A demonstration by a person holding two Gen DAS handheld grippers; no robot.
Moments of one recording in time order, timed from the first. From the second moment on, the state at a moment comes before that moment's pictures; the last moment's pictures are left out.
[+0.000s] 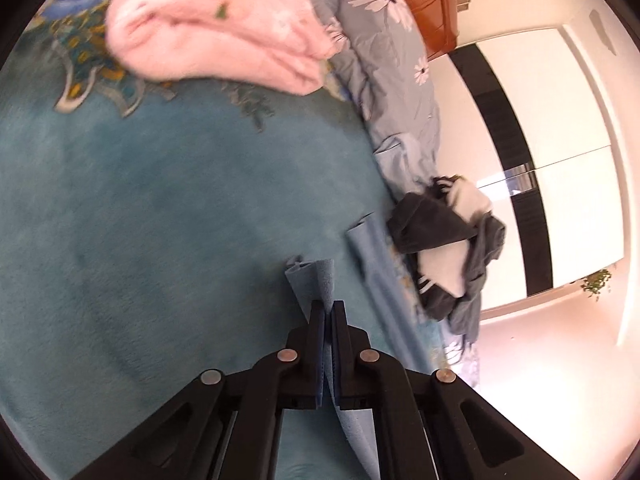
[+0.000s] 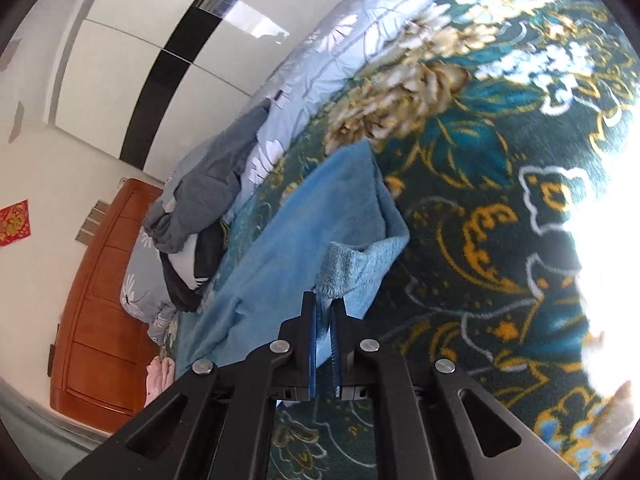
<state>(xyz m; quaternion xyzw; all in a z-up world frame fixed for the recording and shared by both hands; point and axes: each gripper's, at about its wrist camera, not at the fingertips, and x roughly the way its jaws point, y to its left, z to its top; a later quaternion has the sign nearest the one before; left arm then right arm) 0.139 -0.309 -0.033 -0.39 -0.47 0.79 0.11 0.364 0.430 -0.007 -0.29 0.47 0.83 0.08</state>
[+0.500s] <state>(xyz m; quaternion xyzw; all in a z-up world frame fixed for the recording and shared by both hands) -0.014 -0.244 0.019 -0.45 -0.43 0.78 0.06 0.239 0.481 0.026 -0.25 0.46 0.85 0.06</state>
